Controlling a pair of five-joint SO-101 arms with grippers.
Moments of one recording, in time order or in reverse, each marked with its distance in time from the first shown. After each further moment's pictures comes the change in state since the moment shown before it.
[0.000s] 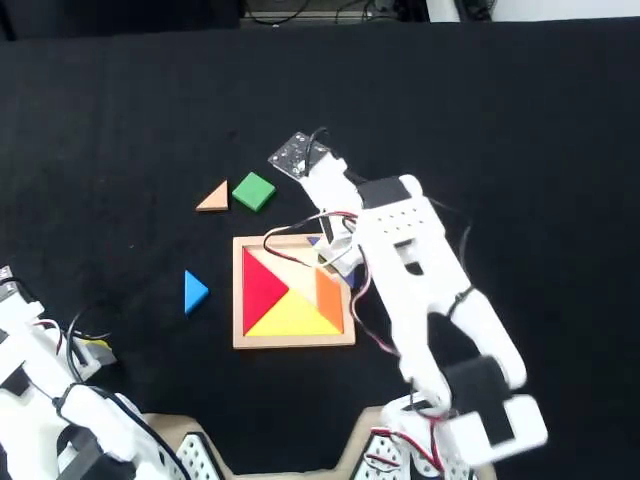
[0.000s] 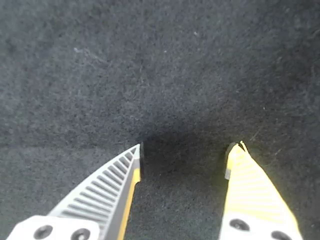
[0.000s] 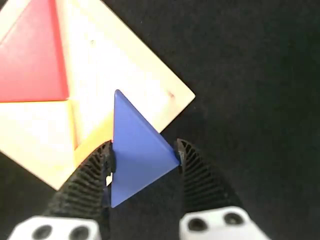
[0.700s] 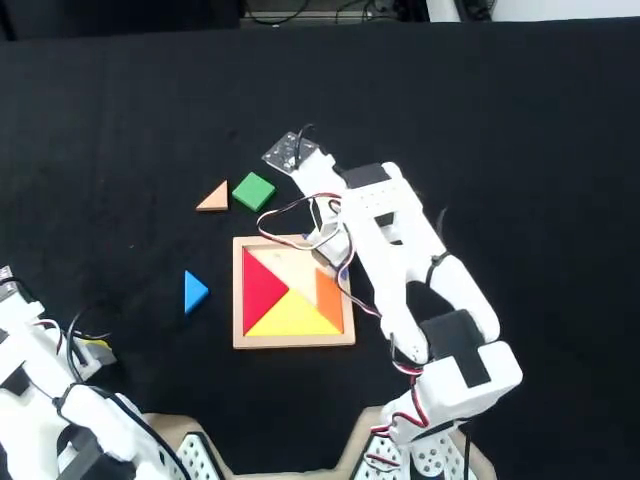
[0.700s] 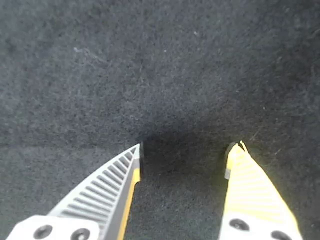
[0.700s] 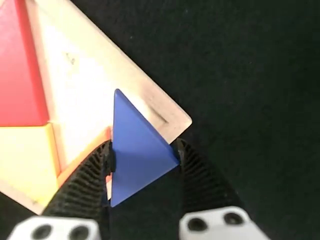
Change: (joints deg) left arm 0.0 0.0 0.0 0.0 0.0; right arm 0.0 12.0 -7.5 -2.1 0.3
